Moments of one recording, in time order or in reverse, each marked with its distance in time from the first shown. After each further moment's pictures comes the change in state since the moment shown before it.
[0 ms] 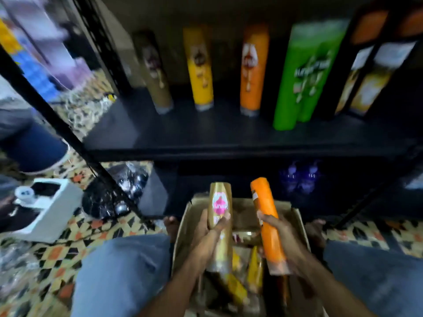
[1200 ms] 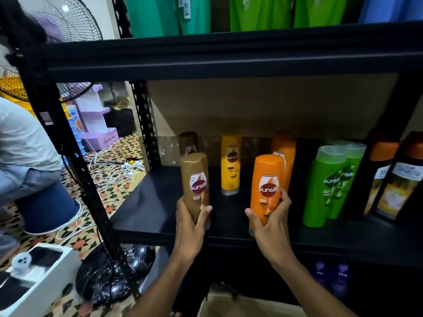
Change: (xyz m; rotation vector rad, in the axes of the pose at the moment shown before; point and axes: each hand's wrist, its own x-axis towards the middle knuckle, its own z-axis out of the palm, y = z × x) left_hand 0.086 0.211 -0.092 0.091 0.279 0.722; right_hand 0.078 -0.177 0.137 -0.395 0.239 -0.953
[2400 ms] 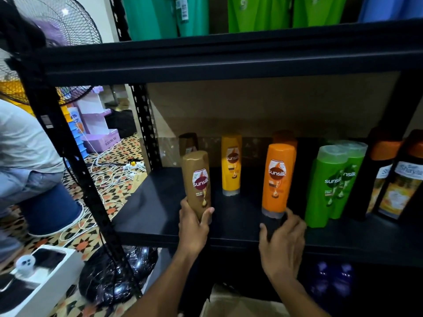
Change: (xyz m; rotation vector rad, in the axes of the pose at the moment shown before) left_hand 0.016 -0.010 0.007 0.160 -0.002 -0.051; right_hand -0.013 0.032 0.003 -0.691 0.338 0.001
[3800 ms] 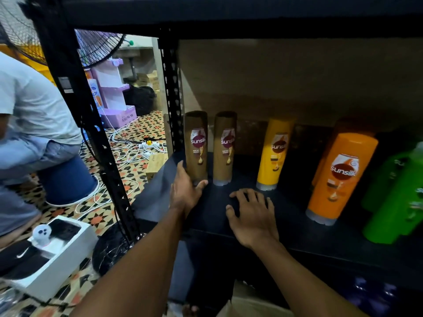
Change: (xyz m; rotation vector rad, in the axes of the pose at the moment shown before) left_hand 0.128 -0.065 -0.073 0.259 0.037 -0.073; right_hand 0.009 -0.110 0.092 -0.186 -0.539 -0.443
